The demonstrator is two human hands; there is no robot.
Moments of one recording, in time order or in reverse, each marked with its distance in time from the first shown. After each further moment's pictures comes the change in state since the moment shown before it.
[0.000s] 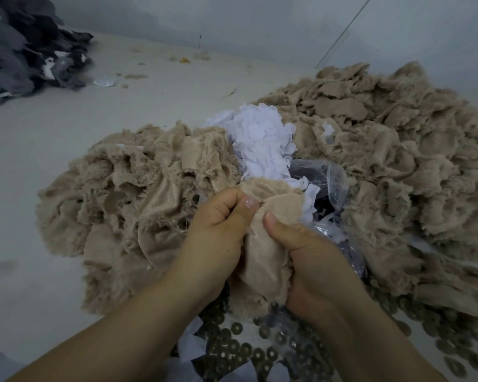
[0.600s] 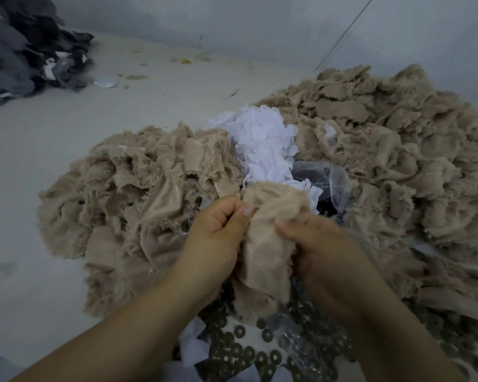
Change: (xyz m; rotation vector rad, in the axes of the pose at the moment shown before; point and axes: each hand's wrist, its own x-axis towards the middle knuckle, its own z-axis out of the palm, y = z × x) left_hand 0.001 -0.010 -0.010 0.023 -0.007 -0.027; right_hand 0.001 -0.017 -0.016 -0.397 -0.001 -0.162
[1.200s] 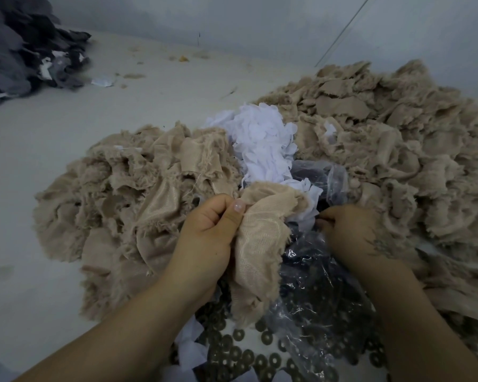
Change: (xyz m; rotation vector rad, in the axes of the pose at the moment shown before) left_hand 0.006 -0.007 -0.004 -0.016 0.033 0.019; right_hand 0.069 0.005 -0.098 -1.544 0.444 -0.348
